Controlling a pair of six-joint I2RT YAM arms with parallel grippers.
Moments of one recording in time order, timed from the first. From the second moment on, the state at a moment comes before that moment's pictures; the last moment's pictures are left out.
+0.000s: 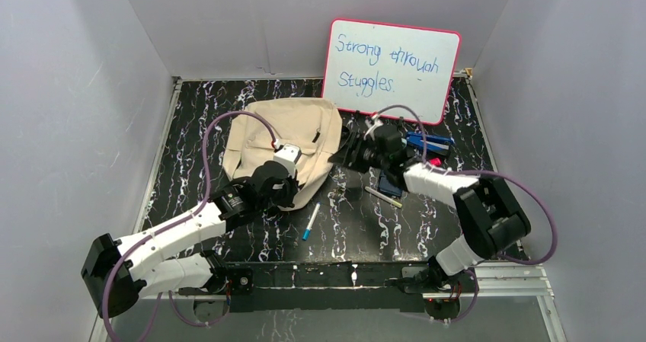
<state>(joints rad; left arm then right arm) -0.90 1.04 0.72 -0.36 -0.26 -0.36 0.48 1.56 0.81 0.24 -0.39 0.78</state>
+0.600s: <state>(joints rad) -0.90 1.05 0.73 -0.35 -0.26 -0.35 0.77 1.51 0.69 0.34 -0.12 1.21</state>
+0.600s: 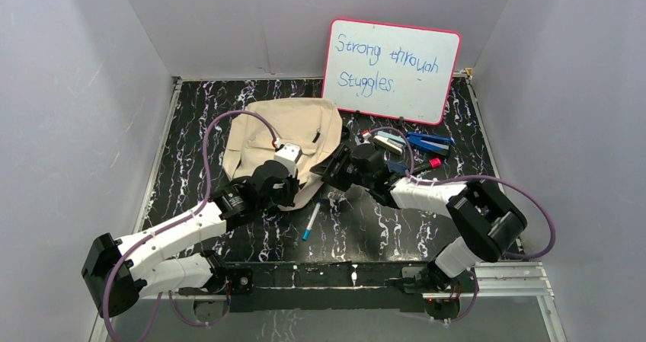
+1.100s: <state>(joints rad) -0.90 1.05 0.73 -0.34 -0.32 -0.36 0.80 1.60 0.70 0.43 -0.15 1.27</state>
